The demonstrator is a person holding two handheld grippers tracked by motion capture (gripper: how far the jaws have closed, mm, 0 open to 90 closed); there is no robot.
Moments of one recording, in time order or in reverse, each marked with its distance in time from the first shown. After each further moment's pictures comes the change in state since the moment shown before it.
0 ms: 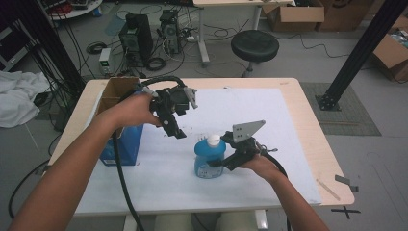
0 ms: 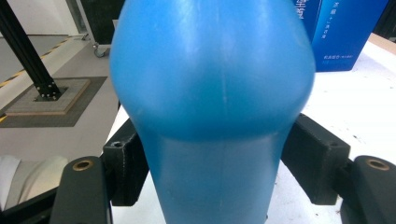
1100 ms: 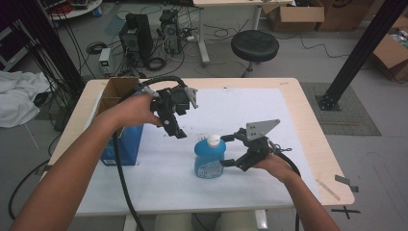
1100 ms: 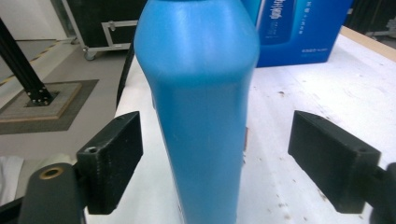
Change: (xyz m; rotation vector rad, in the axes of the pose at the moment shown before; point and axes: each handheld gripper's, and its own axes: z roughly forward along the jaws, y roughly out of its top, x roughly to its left) left arm 0.001 0.001 0.001 0.005 0.000 -0.007; right arm 0.004 -0.003 -0.034 -0.001 -0.052 0.029
